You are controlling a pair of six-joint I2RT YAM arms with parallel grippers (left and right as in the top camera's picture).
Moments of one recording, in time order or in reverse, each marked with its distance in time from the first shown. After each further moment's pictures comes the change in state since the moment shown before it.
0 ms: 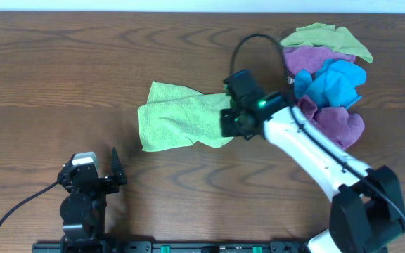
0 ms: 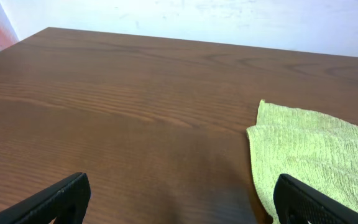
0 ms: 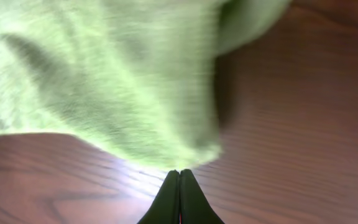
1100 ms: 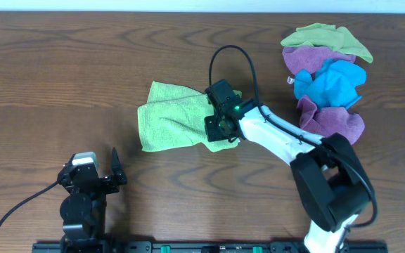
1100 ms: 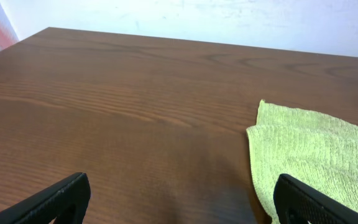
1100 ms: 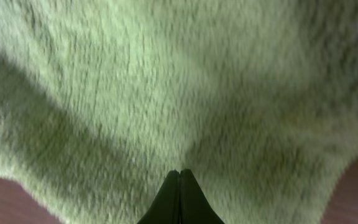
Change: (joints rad) left arm 0.000 0.000 0.000 0.000 0.000 0.000; right arm 0.034 0.208 -0.024 0.191 -0.025 -0.022
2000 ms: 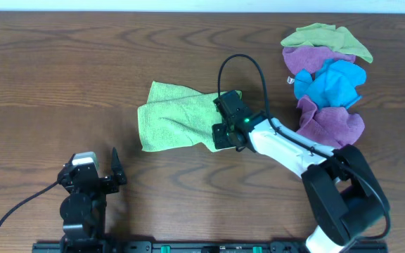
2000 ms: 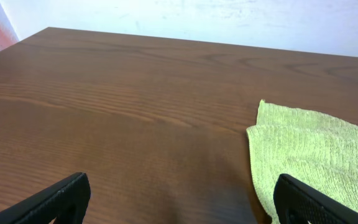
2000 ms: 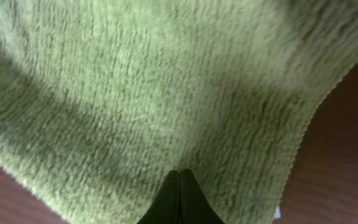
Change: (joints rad) left arm 0.000 0.000 0.000 0.000 0.000 0.000; right arm -0.011 -0.090 -0.170 0.127 0.031 0.001
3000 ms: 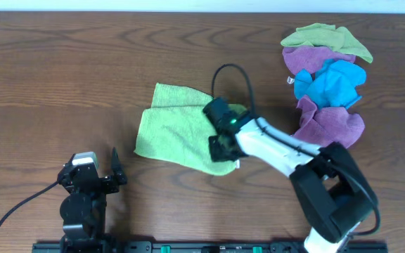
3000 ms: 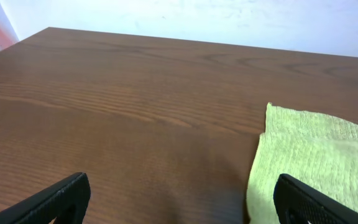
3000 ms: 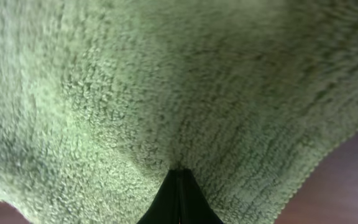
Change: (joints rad) left arm 0.000 0.000 0.000 0.000 0.000 0.000; right arm 0.113 0.056 0.064 -0.275 -0.004 0.144
